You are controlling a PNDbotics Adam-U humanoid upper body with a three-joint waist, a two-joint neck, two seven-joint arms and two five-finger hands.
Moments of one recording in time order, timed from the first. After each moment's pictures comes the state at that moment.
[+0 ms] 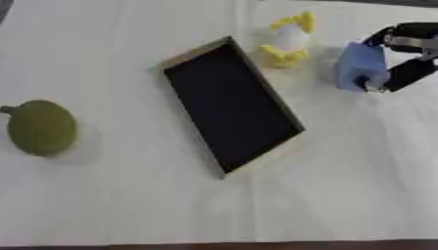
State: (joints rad) left arm -0.32 0.40 0.42 -1.98 0.03 -0.40 0.17; right arm -0.94 -0.88 0.34 -1.22 0.56 -0.07 0.58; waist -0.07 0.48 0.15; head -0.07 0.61
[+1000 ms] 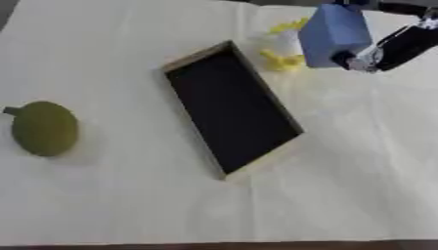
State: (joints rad) left arm -0.33 0.40 0.41 -1.98 0.04 -0.40 0.16; right arm -0.97 -0.92 0.36 -1.66 0.35 0.01 0.65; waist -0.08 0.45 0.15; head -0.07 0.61
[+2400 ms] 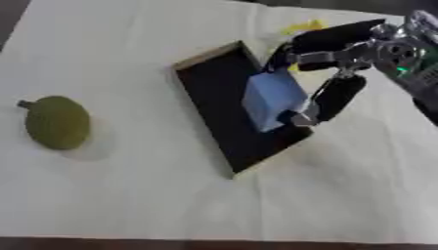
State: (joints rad) left arm -0.33 0.40 0.40 -1.98 0.05 -0.39 0.15; right arm -1.05 -0.76 0.57 -1.63 0.44 -0.03 0.82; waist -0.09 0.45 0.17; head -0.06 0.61
